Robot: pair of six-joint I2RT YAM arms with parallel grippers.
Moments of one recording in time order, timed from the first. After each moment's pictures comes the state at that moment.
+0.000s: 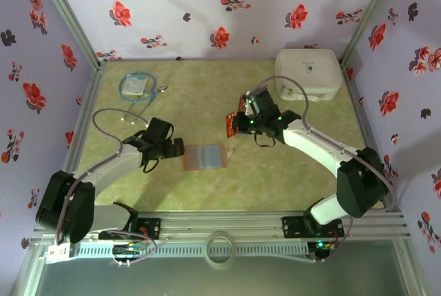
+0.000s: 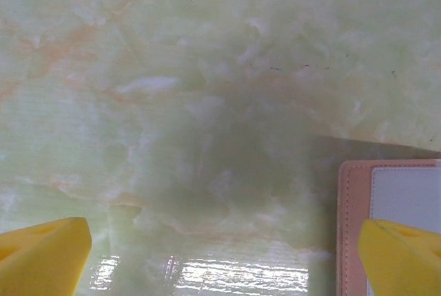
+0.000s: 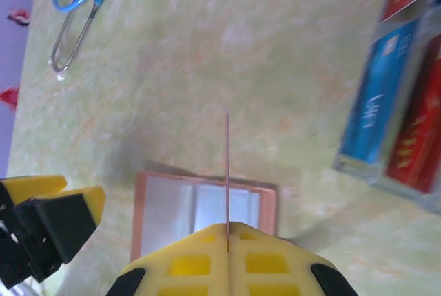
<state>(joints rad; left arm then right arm) -0.49 1.29 0.68 -0.47 -0.17 -0.55 0.63 1.48 1.03 -0.34 -0.25 0.65</state>
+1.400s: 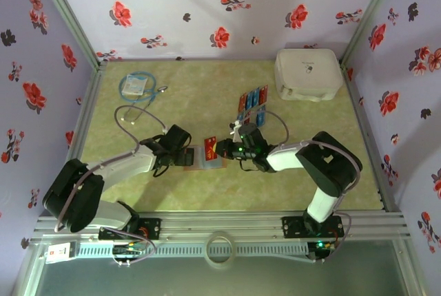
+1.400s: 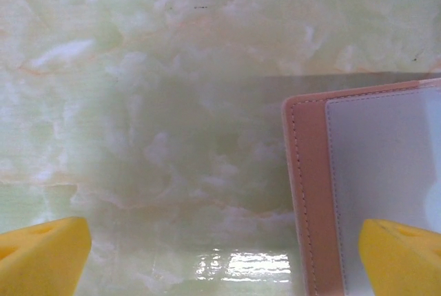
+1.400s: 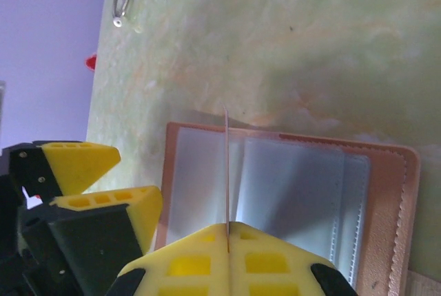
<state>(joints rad) -0.69 1.38 0.70 -0.49 -0.28 -0.55 0.75 1.72 0.63 0.53 -0.41 0.90</state>
